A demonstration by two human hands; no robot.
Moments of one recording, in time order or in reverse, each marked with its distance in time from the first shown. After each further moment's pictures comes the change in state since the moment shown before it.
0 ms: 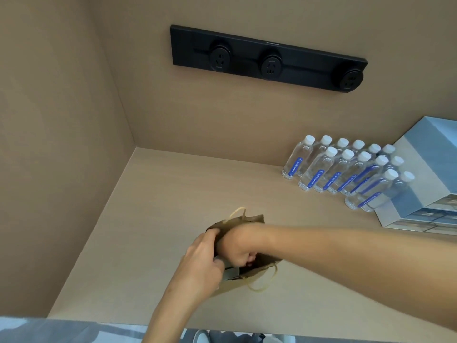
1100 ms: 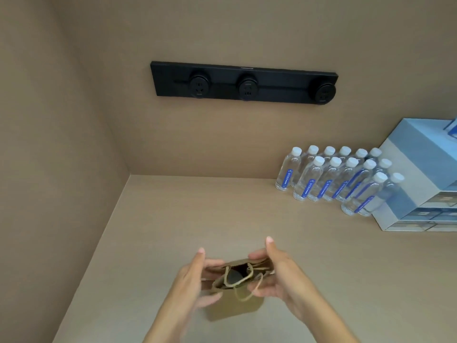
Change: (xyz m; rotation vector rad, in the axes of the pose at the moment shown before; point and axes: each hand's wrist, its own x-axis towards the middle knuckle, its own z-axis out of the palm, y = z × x) left_hand 0.011 -0.008 0.006 -0.707 -0.053 -0.180; right_hand -0.047 0.006 0.119 2.366 0.790 0.013
